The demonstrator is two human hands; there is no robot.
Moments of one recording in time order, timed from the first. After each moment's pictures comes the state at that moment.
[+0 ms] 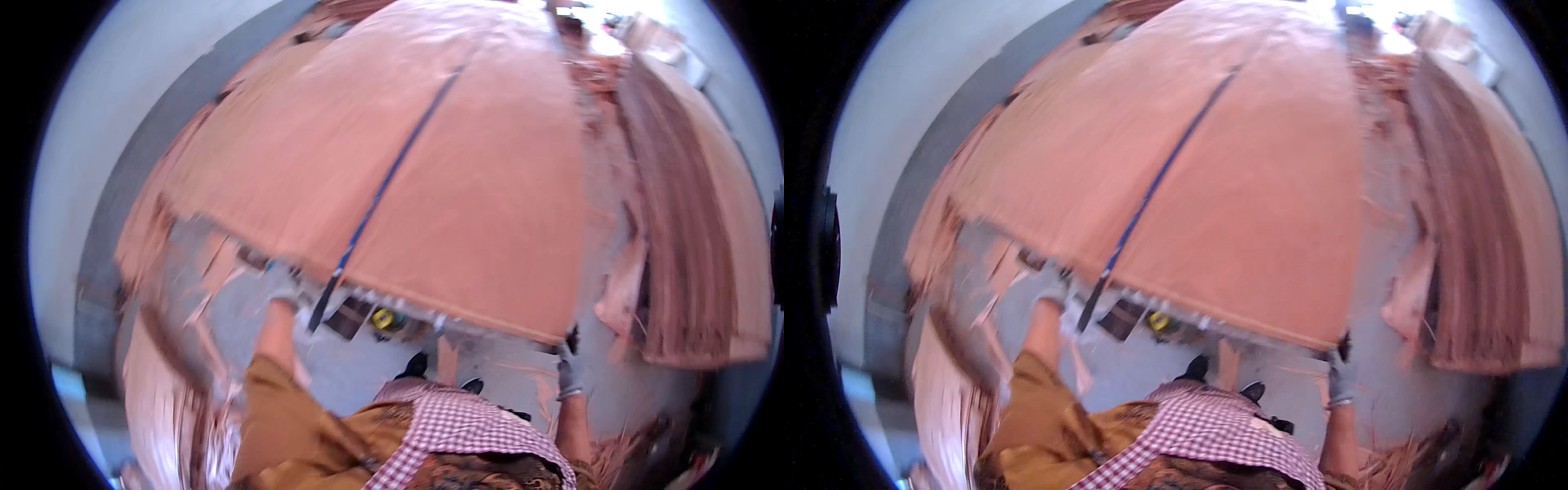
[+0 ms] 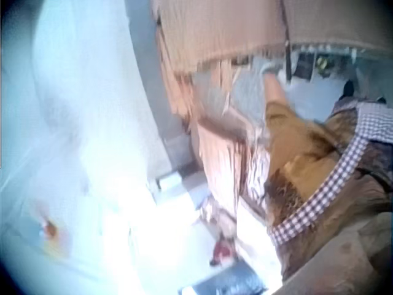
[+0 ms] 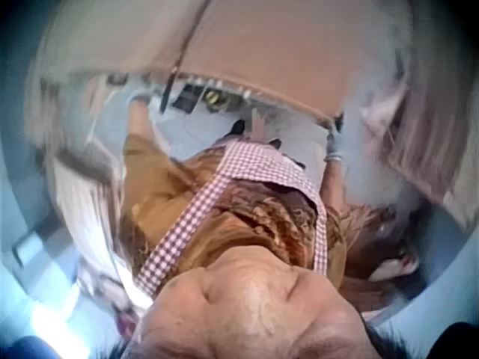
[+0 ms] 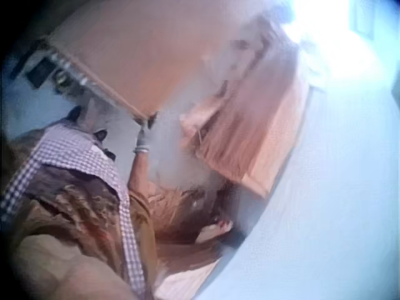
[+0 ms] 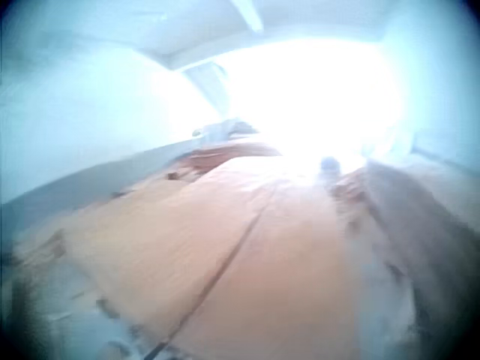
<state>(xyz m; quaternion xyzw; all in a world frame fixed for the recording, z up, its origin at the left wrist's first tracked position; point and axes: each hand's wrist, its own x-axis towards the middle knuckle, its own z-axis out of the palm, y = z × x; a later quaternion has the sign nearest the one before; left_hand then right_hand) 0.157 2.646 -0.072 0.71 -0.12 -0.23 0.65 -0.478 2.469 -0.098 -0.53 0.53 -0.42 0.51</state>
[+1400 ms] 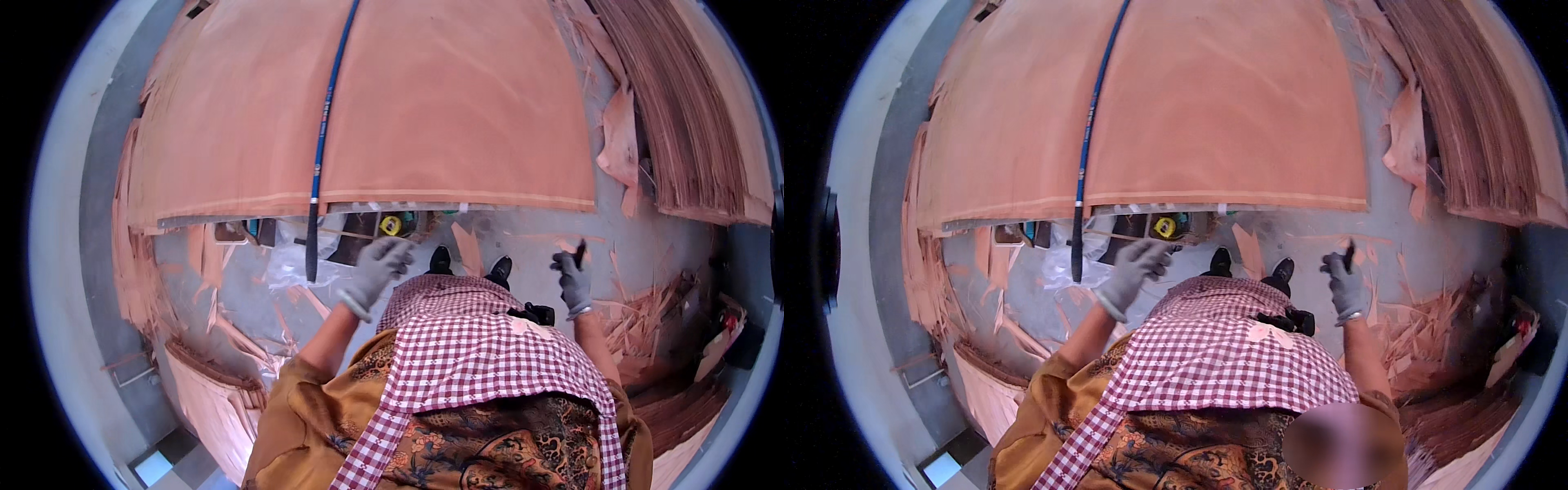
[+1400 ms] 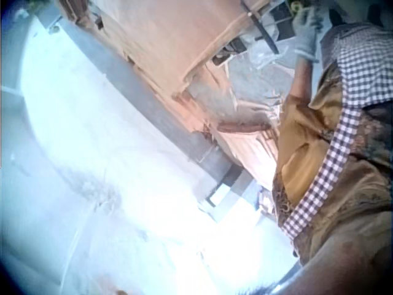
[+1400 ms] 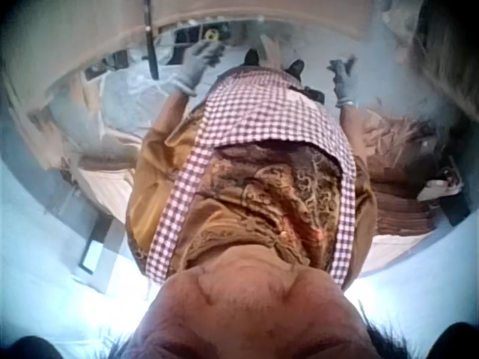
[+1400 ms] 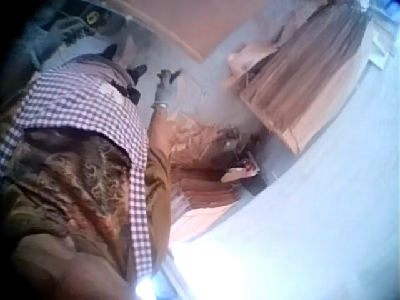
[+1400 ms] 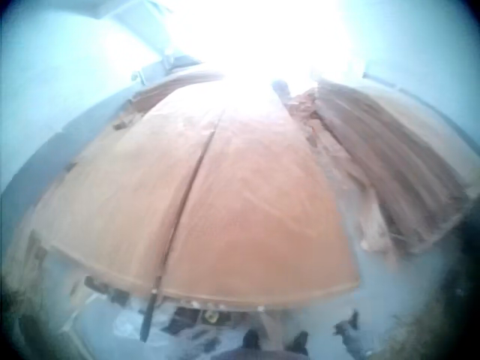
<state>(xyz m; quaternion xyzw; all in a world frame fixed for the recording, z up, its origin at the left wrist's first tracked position) -0.033 2.648 -0.035 0.63 -0.24 -0.63 0.38 -0.425 2.590 -0.095 -0.39 0.69 -0.30 0.53</state>
